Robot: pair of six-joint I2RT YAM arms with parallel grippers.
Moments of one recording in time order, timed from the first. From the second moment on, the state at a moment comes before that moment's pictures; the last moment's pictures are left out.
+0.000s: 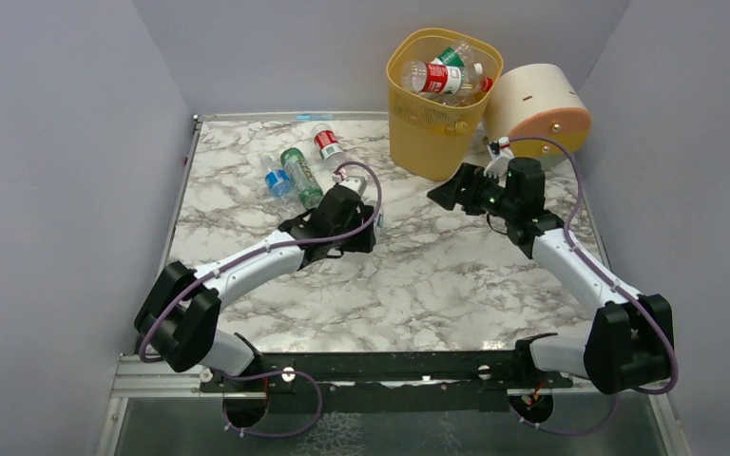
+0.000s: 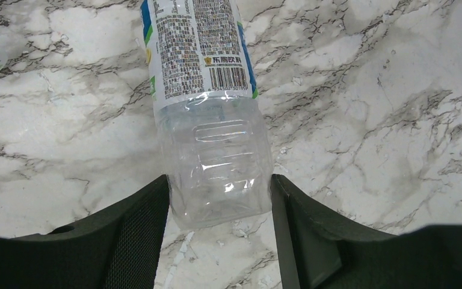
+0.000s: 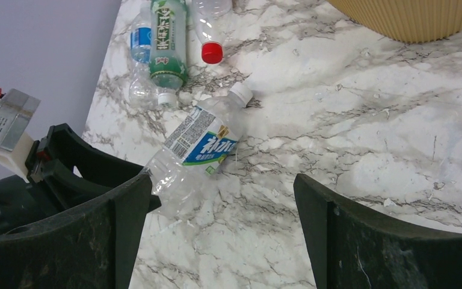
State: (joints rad) left arm -0.71 1.45 0.94 -0.27 -0.07 -0.49; right arm 0.22 1.27 0.82 0.06 -0.46 0.51
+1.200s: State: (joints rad) left arm -0.73 1.48 0.80 -0.25 -0.17 -0.51; right arm 0.30 1.33 0.79 0.07 -0.44 0.52
